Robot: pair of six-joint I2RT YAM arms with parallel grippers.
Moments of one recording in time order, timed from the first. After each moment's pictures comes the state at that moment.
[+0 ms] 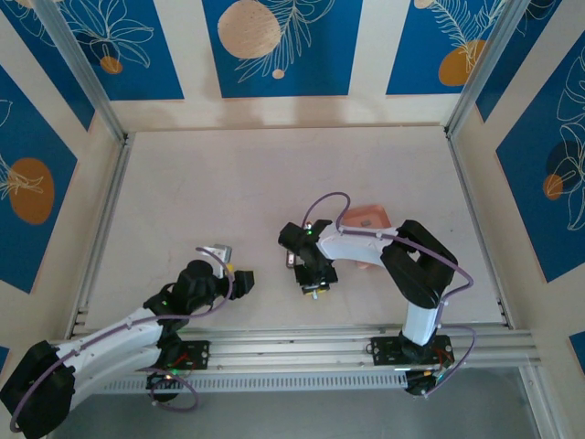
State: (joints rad) left arm -0.71 0.76 0.13 0.09 0.00 -0.52; right arm 0.91 1.80 1.09 -0.93 -0.13 0.73
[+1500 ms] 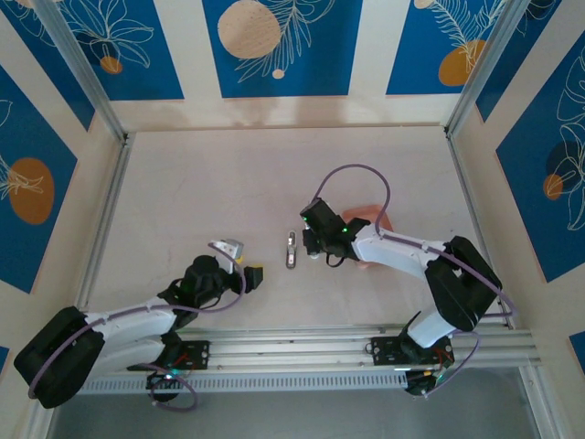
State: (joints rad) left arm -0.71 1.03 0.13 0.46 0.04 -0.36; right arm 0.77 1.54 0.92 -0.40 0.18 0.53
